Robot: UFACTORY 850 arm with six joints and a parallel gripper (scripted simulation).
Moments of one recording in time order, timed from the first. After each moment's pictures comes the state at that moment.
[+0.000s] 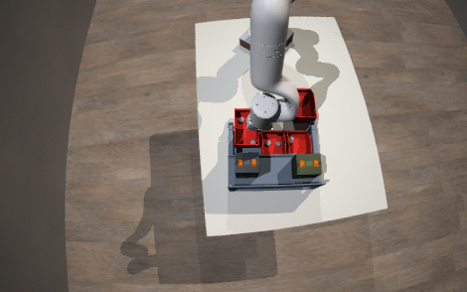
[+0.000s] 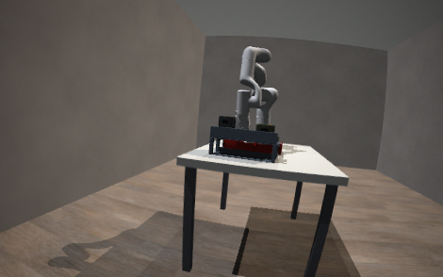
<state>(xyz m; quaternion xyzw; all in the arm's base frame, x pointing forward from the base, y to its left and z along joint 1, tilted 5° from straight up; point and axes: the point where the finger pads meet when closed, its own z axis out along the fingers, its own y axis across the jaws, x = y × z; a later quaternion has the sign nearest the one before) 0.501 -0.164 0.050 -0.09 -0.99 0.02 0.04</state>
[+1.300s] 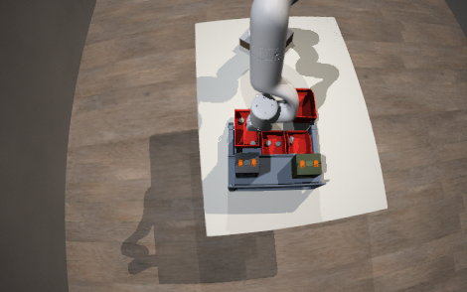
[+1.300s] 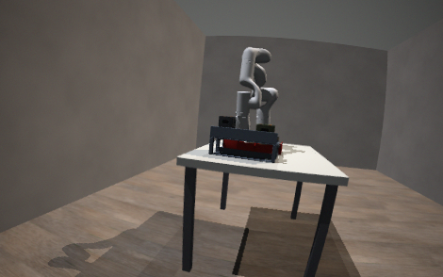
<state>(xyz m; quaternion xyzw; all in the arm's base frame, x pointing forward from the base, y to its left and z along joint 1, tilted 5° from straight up) 0.502 -0.164 0.042 -0.09 -0.99 0.02 0.04</state>
